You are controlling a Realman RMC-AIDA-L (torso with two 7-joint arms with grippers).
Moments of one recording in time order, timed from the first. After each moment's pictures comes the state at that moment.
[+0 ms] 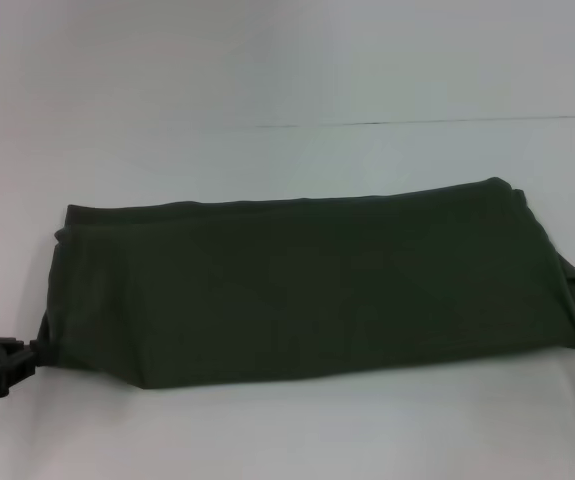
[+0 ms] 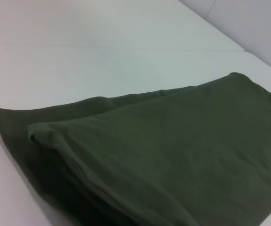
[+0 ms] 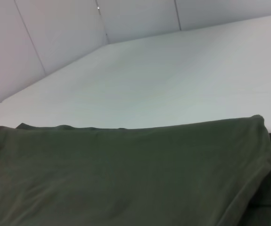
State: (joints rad) left arm -0.44 -2.09 0.30 0.91 2.45 1.66 -1.66; right arm 0.19 2.09 -0.50 -0.68 -1.93 -1.41 1.29
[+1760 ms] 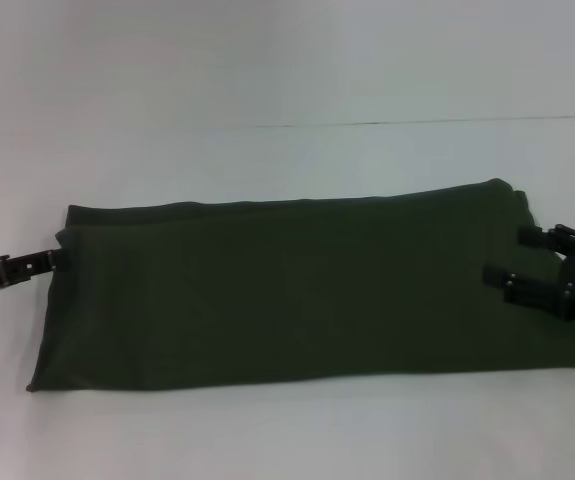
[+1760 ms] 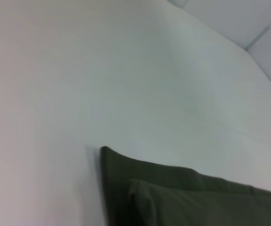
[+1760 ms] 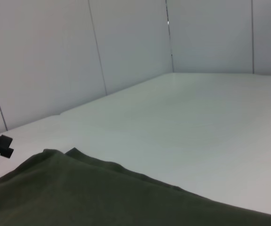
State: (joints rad) left arm -0.50 -2.11 0.33 0.87 2.35 1.37 -2.10; right arm 0.38 2.09 -0.52 -0.69 -1.95 -1.45 1.24
